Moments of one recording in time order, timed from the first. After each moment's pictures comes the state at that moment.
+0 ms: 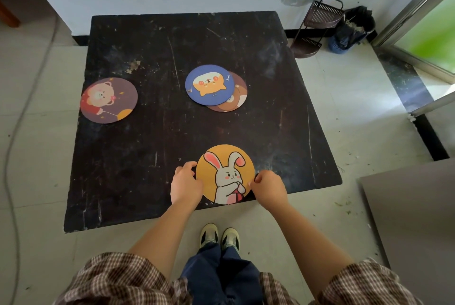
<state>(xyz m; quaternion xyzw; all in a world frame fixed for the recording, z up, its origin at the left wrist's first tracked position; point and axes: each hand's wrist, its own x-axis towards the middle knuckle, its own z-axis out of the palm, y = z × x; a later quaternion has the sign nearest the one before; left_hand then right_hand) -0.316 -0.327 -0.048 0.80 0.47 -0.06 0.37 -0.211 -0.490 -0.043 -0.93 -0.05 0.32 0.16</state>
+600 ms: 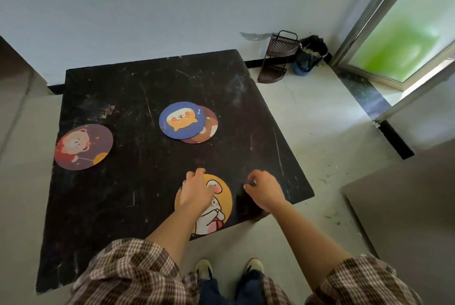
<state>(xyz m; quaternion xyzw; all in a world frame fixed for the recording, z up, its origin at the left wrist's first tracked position) -0.242 -0.348 -0.010 0.86 0.36 -0.16 0.33 -0.162 -0.513 -0.009 -0.94 -0.10 0.24 0.21</state>
